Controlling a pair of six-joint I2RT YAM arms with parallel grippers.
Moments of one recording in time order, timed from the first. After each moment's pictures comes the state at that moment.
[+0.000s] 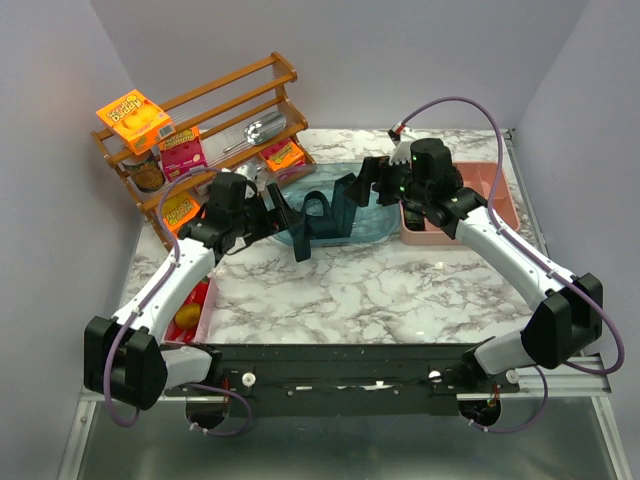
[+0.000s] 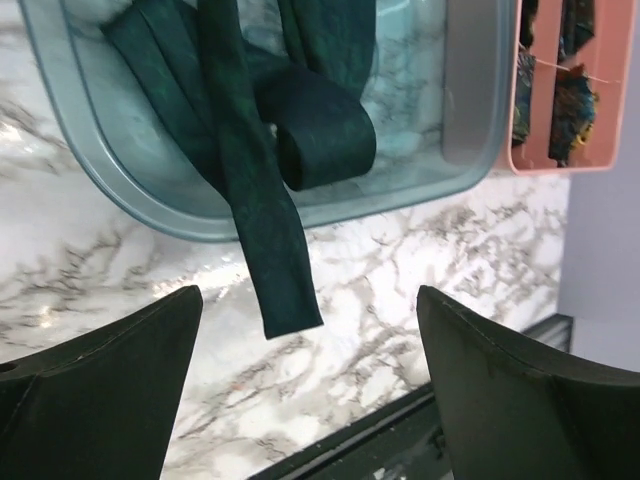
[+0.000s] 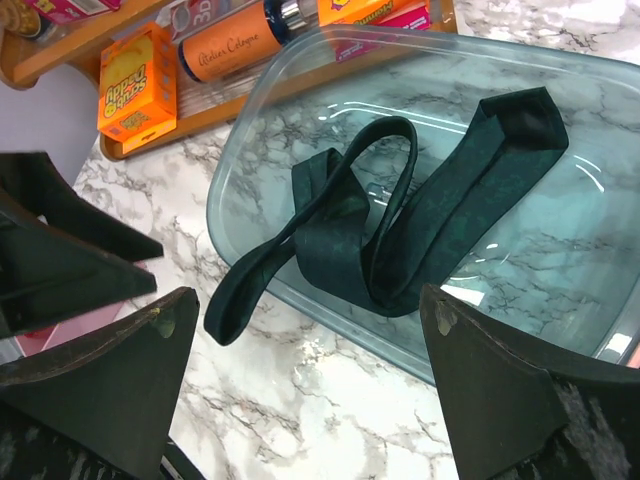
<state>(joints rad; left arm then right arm) -0.32 1.22 0.93 -0.37 0.28 -0.69 0.49 1.45 1.25 -0.23 -0.26 0.34</state>
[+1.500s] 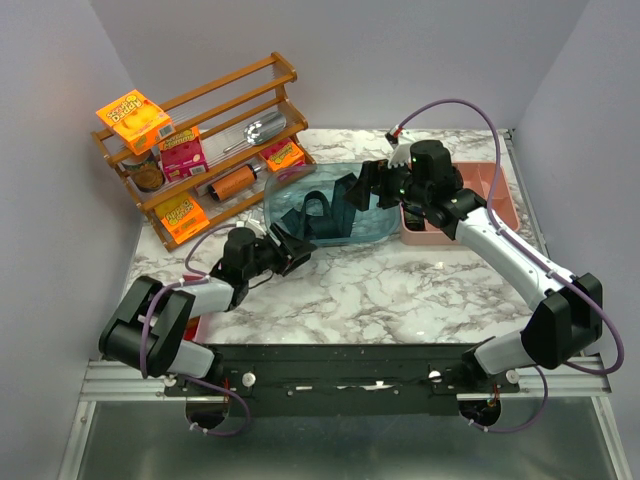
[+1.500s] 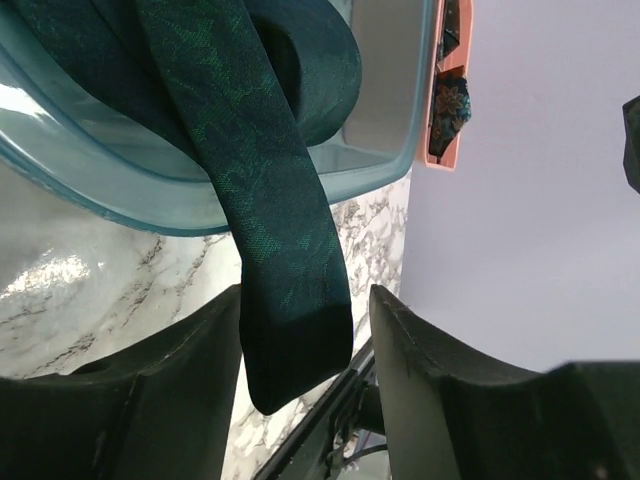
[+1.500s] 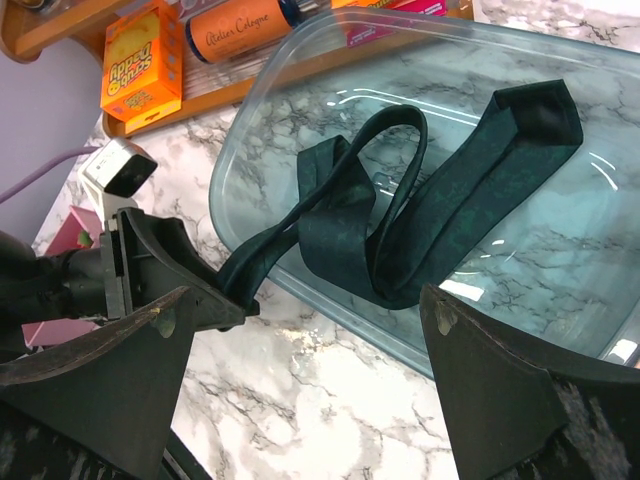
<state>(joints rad) -0.39 1.41 0.37 0.68 0.42 -1.21 0.50 1.45 1.24 -0.23 -0.30 0.31</state>
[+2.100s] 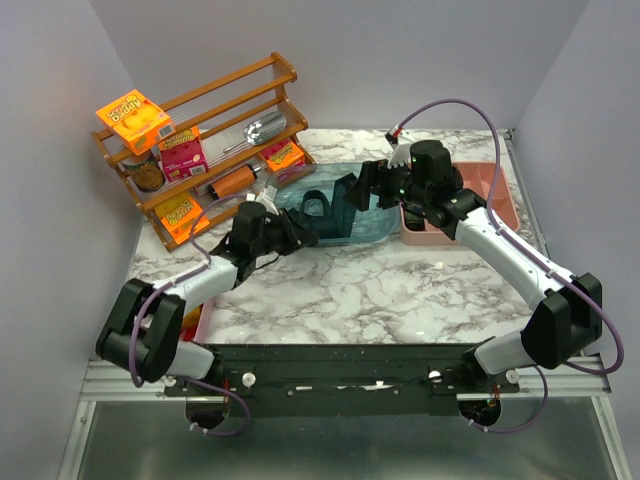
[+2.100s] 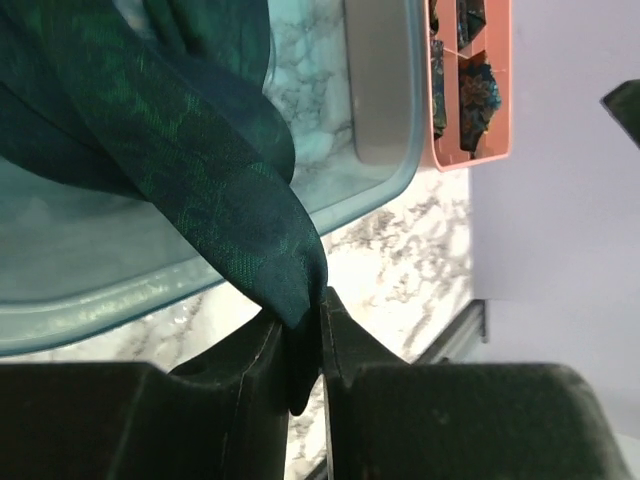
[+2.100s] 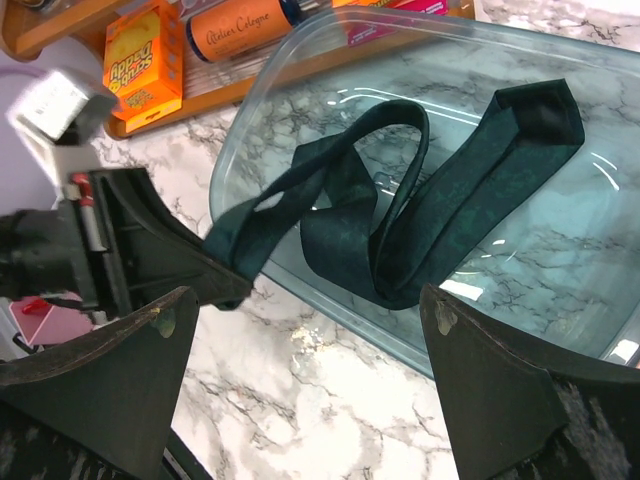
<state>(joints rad) -0.42 1.37 0.67 0.26 0.37 -0.90 0.50 1.45 1.24 -0.23 -0.30 0.31</state>
